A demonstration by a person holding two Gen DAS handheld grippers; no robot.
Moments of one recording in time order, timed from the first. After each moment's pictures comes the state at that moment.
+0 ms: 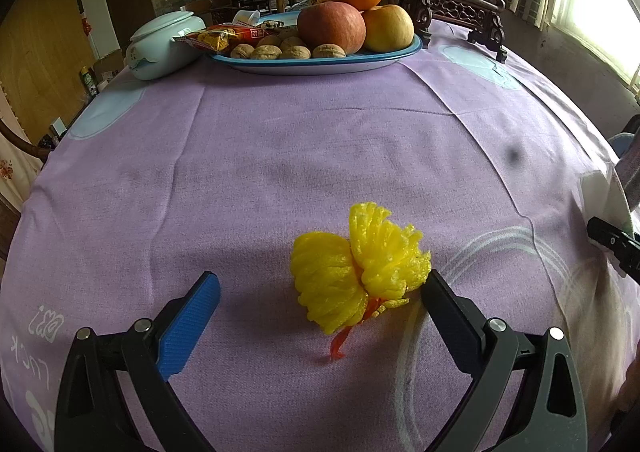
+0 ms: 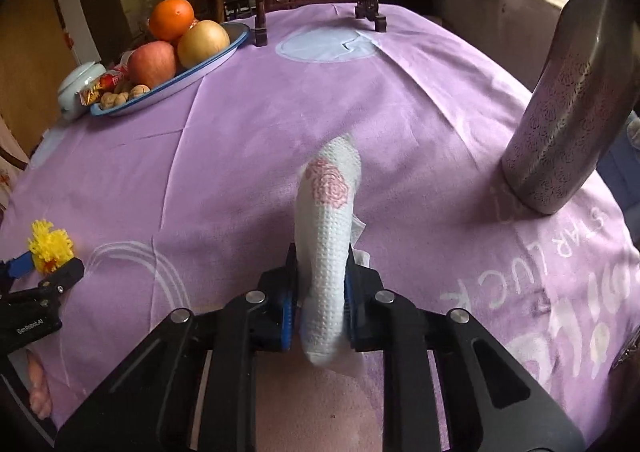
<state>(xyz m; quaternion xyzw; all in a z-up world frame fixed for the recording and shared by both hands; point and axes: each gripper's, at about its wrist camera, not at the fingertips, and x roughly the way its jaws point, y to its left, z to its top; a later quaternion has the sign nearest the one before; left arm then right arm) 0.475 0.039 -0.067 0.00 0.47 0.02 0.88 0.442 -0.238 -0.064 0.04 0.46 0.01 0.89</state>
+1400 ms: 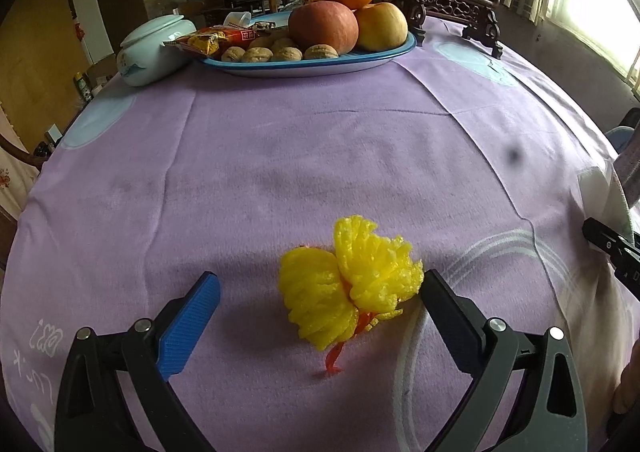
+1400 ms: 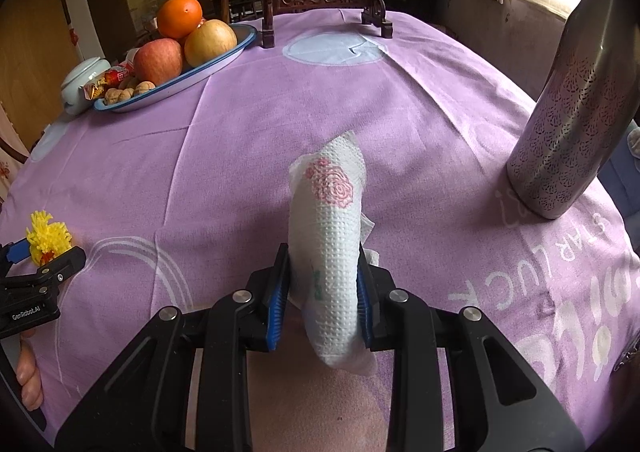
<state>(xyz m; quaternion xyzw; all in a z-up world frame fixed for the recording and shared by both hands) 0.482 0.037 -0.069 0.01 0.47 0.01 0.88 0.440 -0.231 -0.067 0.03 0.44 0.01 0.90</state>
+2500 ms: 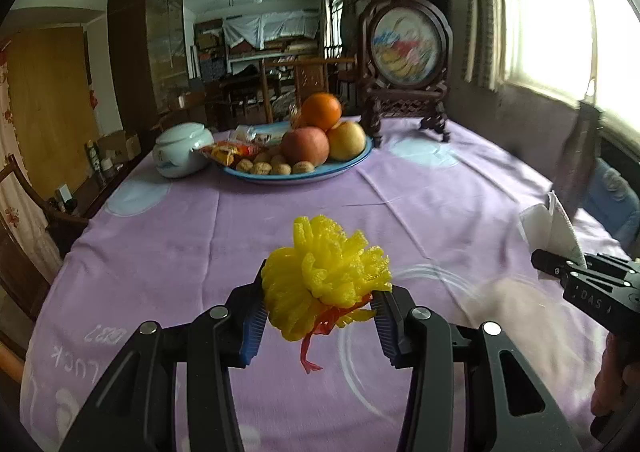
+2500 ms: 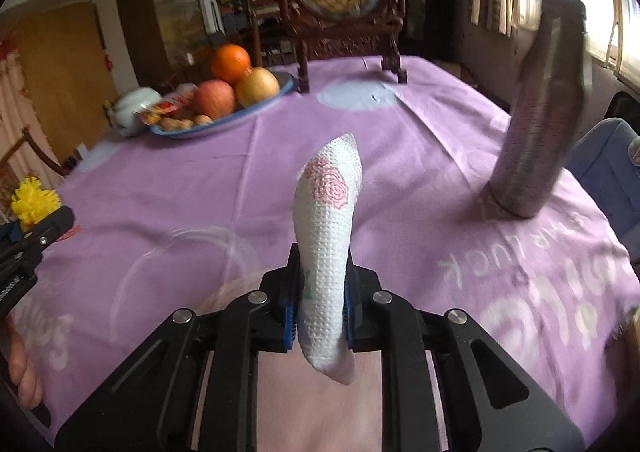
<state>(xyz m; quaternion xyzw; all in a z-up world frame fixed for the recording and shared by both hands) 0.374 0.015 0.014 0.02 0.30 -0.02 0.95 0.363 -0.231 -0.022 0.05 0.36 0.06 0.93</state>
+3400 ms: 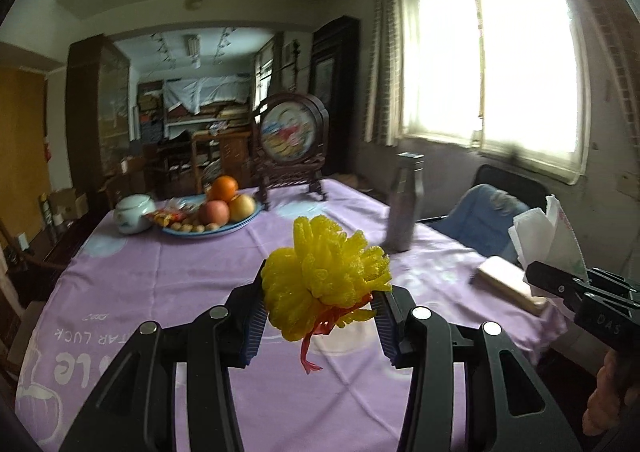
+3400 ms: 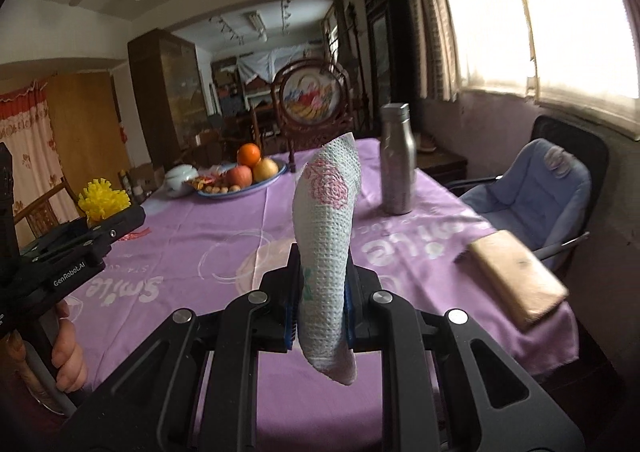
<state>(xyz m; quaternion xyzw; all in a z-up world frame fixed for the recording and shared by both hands) 0.161 -0.076 0.101 0.02 0.18 -0.16 0.97 0.084 -0.316 0.074 0.08 0.21 0.03 0.97</state>
